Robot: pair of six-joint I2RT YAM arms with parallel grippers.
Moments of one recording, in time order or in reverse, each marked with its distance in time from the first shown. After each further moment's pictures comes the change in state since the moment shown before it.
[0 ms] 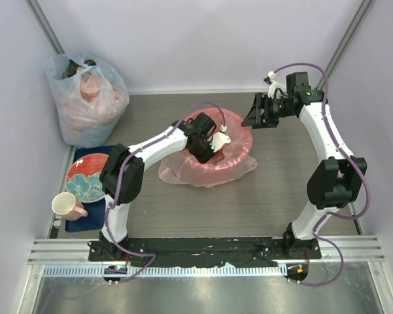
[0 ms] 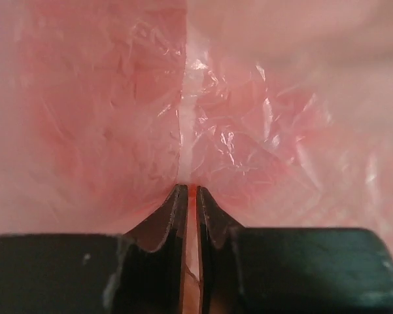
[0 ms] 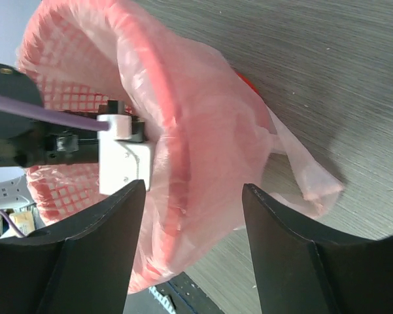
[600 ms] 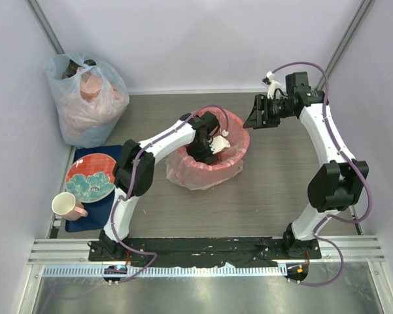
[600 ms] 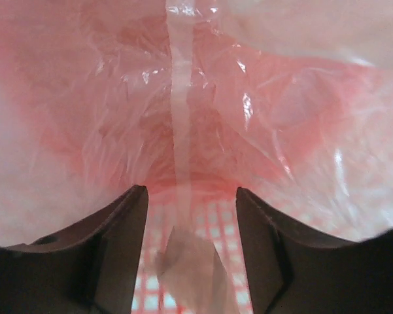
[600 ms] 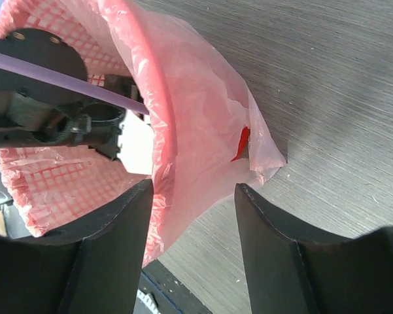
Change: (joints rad) left arm 0.004 0.184 0.198 -0.286 -0.124 0.117; right arm 0.015 -0.021 -0.006 -0.013 0.058 -0.048
